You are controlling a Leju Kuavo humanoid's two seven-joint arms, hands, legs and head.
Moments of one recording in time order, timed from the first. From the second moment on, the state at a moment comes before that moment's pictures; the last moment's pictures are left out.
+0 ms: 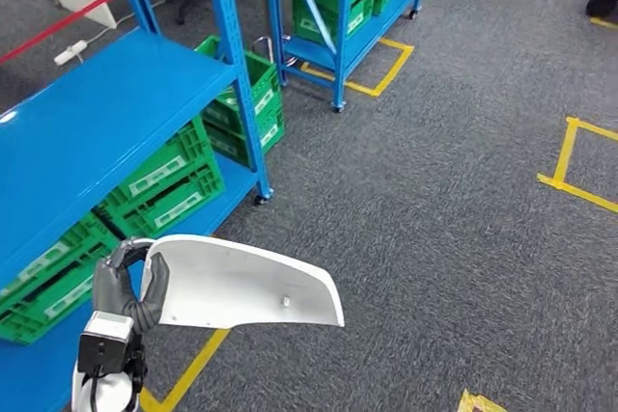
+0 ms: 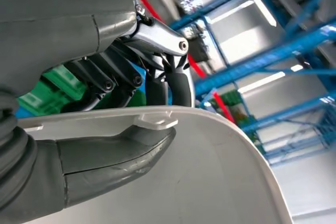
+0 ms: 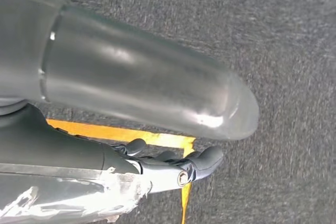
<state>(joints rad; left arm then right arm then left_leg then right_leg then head) 0.18 -0.15 -0.13 -1.70 -0.38 0.28 -0.66 0.04 0.21 -0.96 -0.46 0.47 -0.01 -0.70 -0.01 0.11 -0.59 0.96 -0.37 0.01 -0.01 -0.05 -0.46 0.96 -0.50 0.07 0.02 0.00</state>
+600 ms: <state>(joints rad) 0.18 -0.14 -0.13 -1.69 -0.38 0.28 -0.66 0.05 0.21 -0.97 -0.45 0.47 -0.01 -0.70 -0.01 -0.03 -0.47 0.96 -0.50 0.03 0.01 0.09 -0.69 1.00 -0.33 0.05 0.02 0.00</state>
